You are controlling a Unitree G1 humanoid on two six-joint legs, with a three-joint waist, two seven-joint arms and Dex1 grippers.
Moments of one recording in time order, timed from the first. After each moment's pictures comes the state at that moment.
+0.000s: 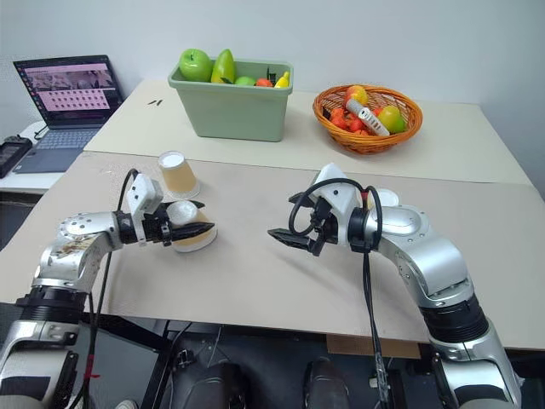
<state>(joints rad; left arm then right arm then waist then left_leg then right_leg) -0.62 0.61 -0.02 0.26 -0.34 0.27 -1.10 -0.58 -0.63 0.13 -0.34 0.46 0.71 0.78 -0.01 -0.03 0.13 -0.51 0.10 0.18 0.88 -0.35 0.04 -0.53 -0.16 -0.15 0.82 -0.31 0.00</state>
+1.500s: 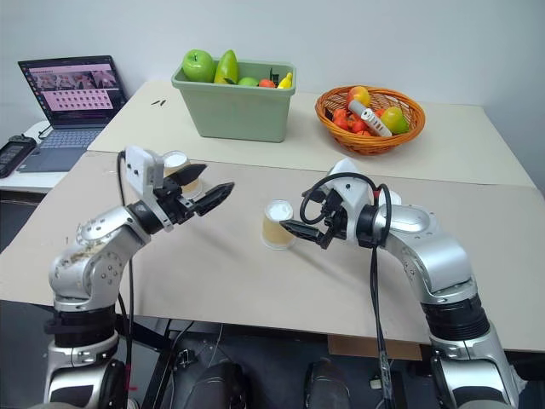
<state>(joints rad) -0.46 0.34 0.20 -0.24 -0.31 0.64 -0.43 -0.57 -0.61 0.09 -0.27 0.44 0.71 0.79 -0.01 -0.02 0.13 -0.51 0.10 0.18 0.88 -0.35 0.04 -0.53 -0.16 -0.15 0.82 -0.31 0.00</state>
